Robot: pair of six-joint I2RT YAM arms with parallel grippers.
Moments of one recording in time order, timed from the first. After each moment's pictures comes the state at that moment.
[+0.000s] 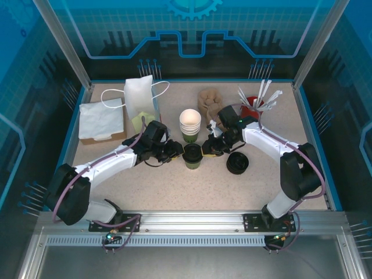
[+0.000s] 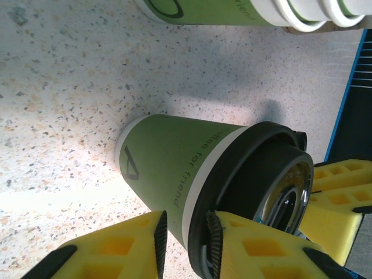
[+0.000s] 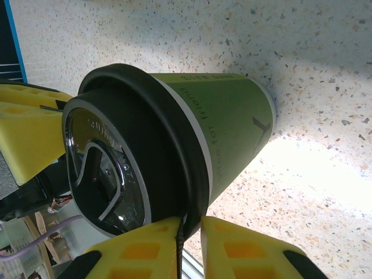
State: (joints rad) left arm -0.54 1.39 0.84 -0.34 0.37 -1.03; right arm 0.46 1.63 1.15 -0.79 -0.66 0.41
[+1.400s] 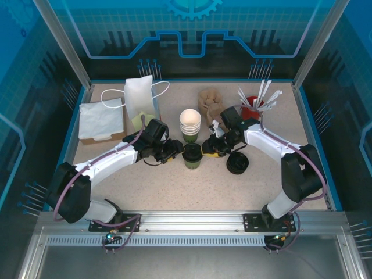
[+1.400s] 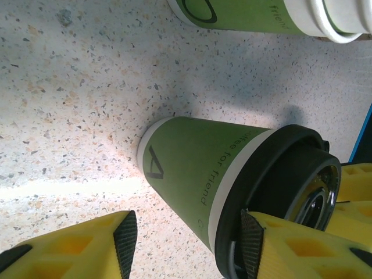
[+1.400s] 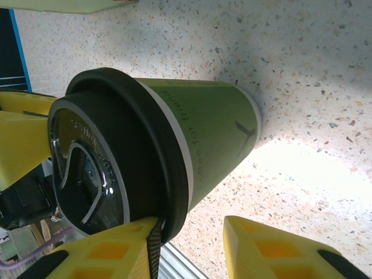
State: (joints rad) left arm -0.54 1.41 0.89 -0.45 0.34 -1.03; right arm 0.44 1.61 1.10 -0.73 -0.67 0.44
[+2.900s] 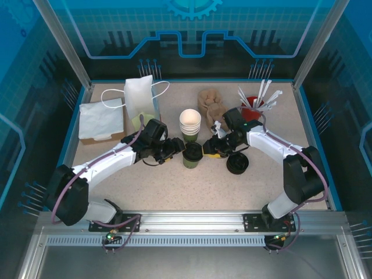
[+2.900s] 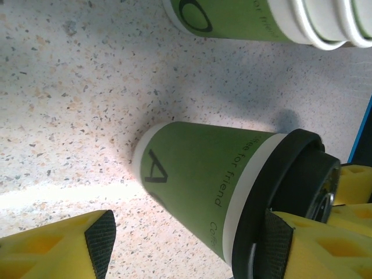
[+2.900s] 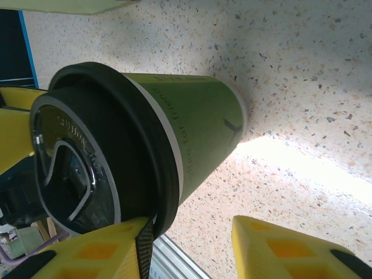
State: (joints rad) left arm -0.54 1.38 0.88 -0.45 0.31 -1.03; right arm 0.42 1.58 1.06 -0.71 -0.69 0.44
